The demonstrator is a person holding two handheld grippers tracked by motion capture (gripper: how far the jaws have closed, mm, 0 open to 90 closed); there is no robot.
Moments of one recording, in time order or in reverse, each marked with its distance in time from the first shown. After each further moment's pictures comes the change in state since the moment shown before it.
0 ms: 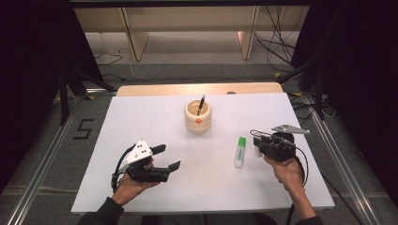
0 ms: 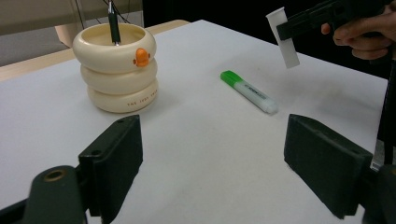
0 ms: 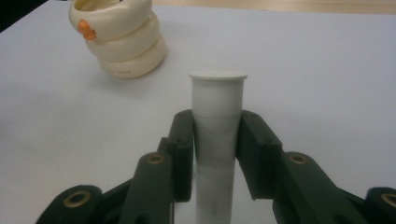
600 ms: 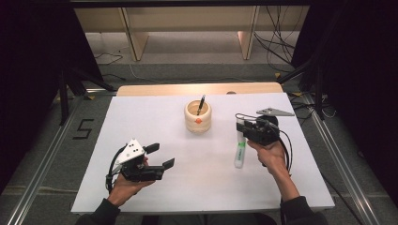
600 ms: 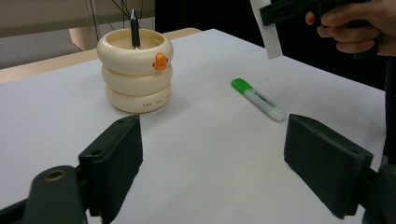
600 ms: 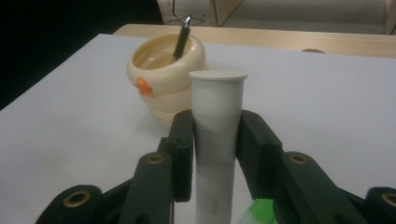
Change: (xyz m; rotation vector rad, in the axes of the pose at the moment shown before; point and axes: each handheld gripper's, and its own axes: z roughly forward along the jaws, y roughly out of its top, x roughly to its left) left arm 0.008 -0.002 -0.012 -0.035 0.035 -0.043; right arm 0.030 0.048 0.024 -0.054 0.130 -0.004
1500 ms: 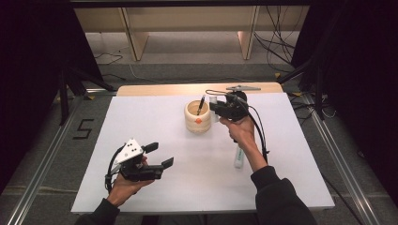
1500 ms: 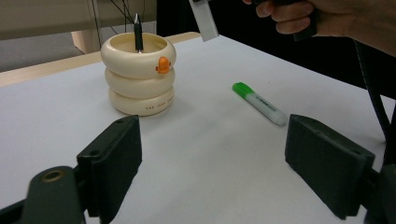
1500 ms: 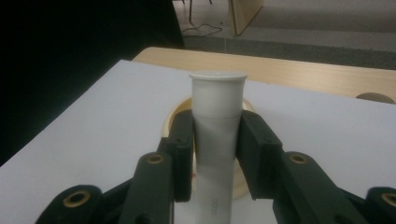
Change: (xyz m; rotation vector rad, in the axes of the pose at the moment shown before) left arm 0.002 0.000 -0.002 -0.018 0.004 -0.008; right arm 0.039 0.063 0.072 -0.011 0.060 0.005
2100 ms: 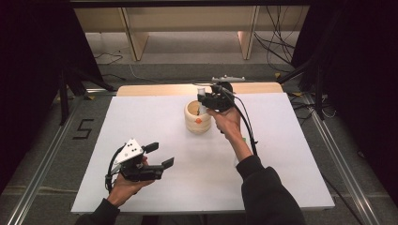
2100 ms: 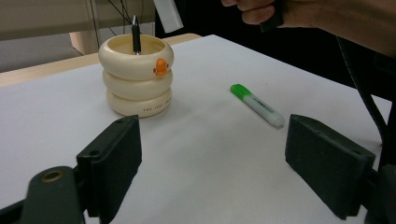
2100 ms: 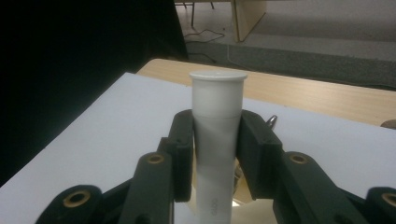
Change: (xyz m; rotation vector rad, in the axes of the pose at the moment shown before) left arm -0.002 0.001 0.000 -0.010 -0.007 -0.009; right arm 0.023 0.026 0.031 -0.013 0.000 -0.011
